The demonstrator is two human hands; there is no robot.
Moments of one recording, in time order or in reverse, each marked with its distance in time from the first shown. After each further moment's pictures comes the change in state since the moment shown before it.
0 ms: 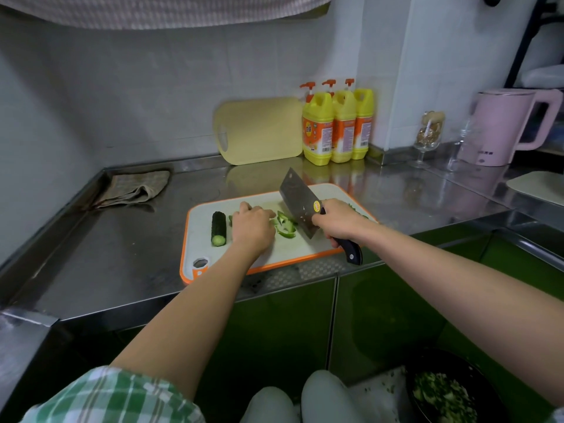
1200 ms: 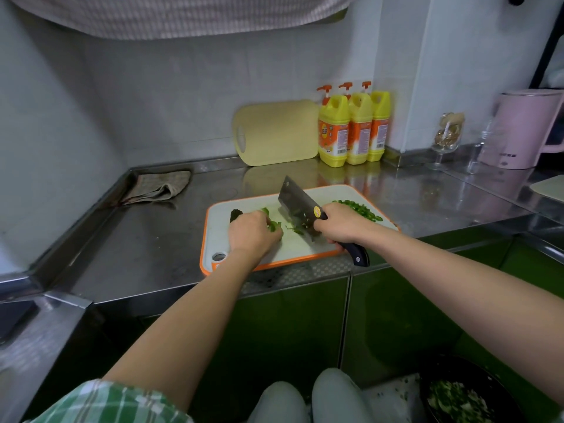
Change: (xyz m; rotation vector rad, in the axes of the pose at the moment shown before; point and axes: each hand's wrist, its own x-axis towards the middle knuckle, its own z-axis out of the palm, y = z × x) left_hand -0.028 -0.021 -0.007 -0.125 0.153 -0.164; right_hand -0.012 -0.017 0.011 -0.111 -0.055 -0.067
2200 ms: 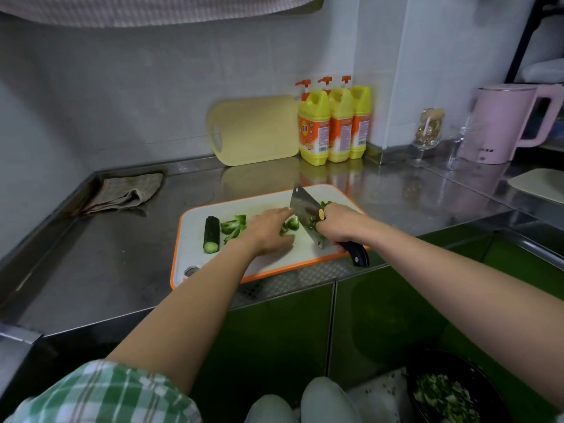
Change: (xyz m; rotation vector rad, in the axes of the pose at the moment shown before) left_hand 0.045 0.039 0.027 0.022 -0.414 0.395; right_hand 0.019 0.021 -0.020 -0.141 -0.024 0.204
